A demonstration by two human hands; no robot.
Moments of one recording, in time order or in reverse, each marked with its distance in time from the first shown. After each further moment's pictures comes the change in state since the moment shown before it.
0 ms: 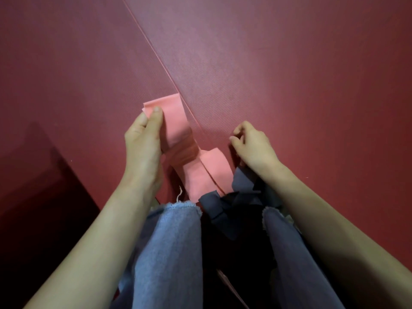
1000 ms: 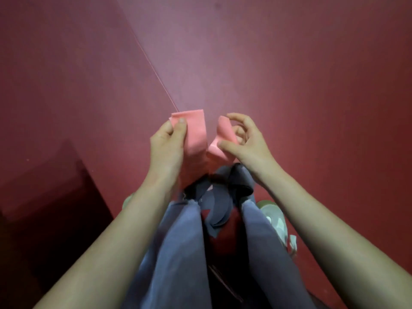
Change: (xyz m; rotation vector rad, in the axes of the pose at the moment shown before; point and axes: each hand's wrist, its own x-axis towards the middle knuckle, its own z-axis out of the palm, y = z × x) left_hand -0.047 0.050 0.024 0.115 -0.035 0.074; right_hand -0.071 -0.075 -0.070 0.773 -0.027 -0.215
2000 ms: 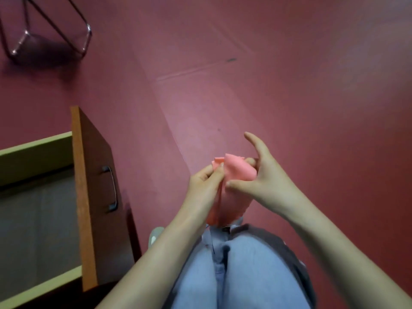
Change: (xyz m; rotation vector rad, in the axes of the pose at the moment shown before) left_hand -0.253 0.177 -0.009 -0.095 -0.275 0.132; right_hand -0.254 -0.238 -0.002 -0.432 -0.083 -0.379
